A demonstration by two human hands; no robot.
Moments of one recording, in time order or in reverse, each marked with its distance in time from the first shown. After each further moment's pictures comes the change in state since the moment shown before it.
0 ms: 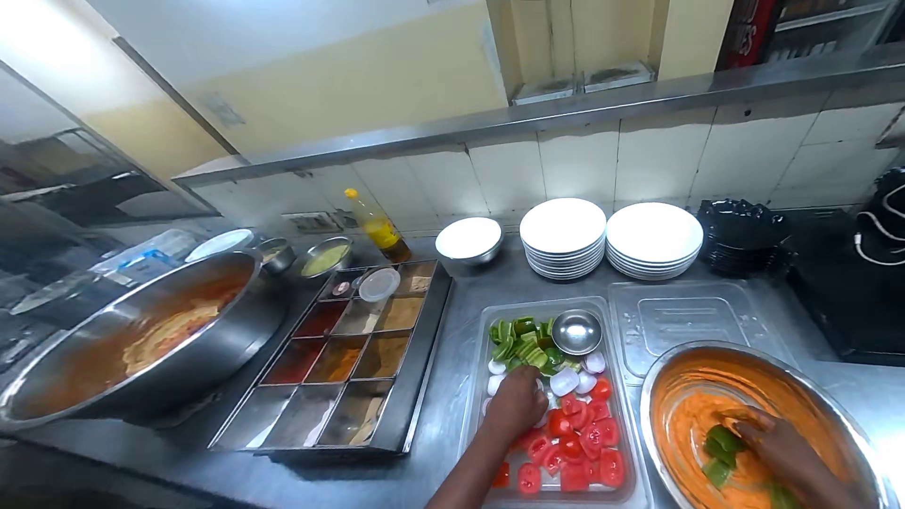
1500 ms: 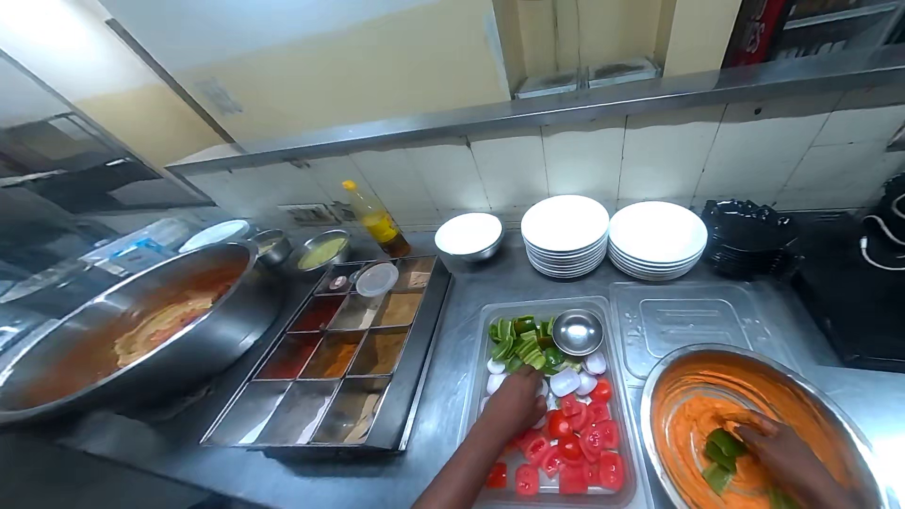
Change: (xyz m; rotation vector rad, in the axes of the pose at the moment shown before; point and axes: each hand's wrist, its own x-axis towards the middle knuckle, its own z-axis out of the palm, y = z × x) left_hand 0.006 -0.001 -0.006 0.076 -0.133 0.078; right_hand 0.002 0.002 0.000 -0.004 -0.001 -0.005
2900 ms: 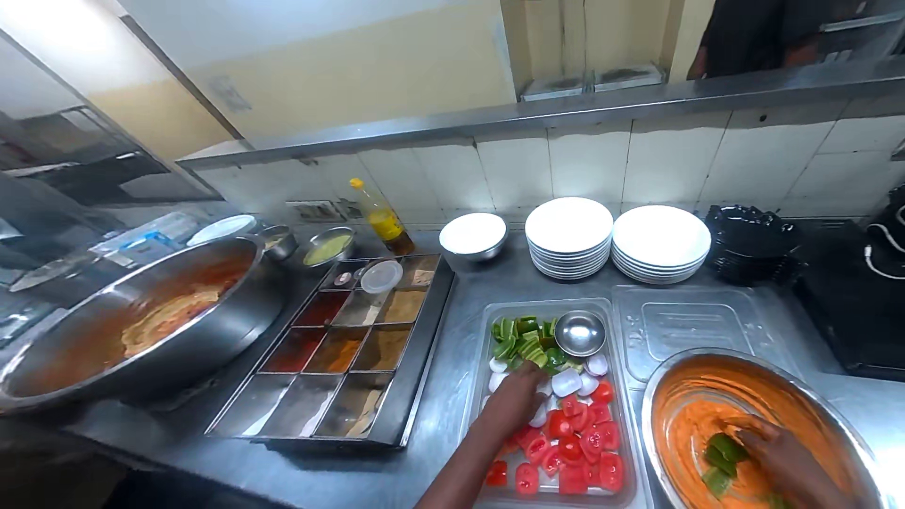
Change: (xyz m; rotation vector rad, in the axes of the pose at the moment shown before) left_hand -0.004 -0.005 -0.002 -0.112 0.058 0.060; right_hand 0.000 0.000 0.000 0.009 0.010 0.010
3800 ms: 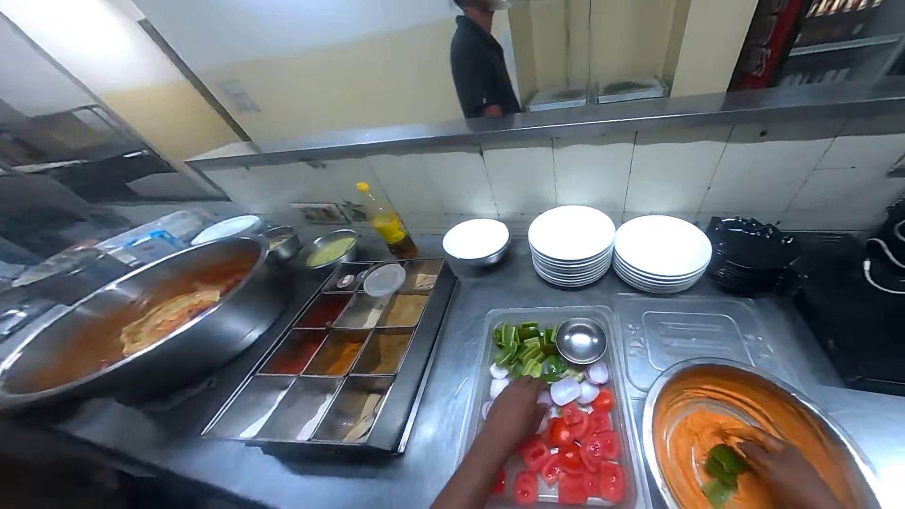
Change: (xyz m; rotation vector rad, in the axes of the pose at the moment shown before) left_hand -0.005 0.007 0.005 0.043 -0.002 -0.110; right_hand -0.002 0.003 -0.001 0.019 0.001 -0.017
